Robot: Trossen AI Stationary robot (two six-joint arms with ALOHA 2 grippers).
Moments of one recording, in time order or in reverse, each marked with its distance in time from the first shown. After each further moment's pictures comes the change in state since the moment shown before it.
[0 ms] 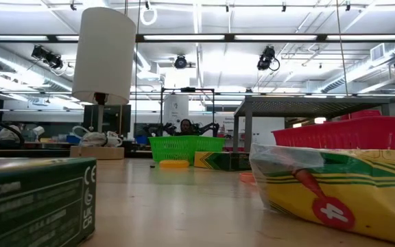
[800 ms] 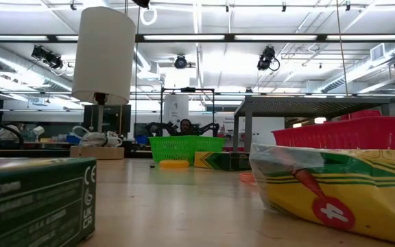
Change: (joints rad) left arm 0.188 0.033 0.001 0.118 0.369 0.048; right arm -0.021 0.000 0.000 0.319 0.077 -0.758
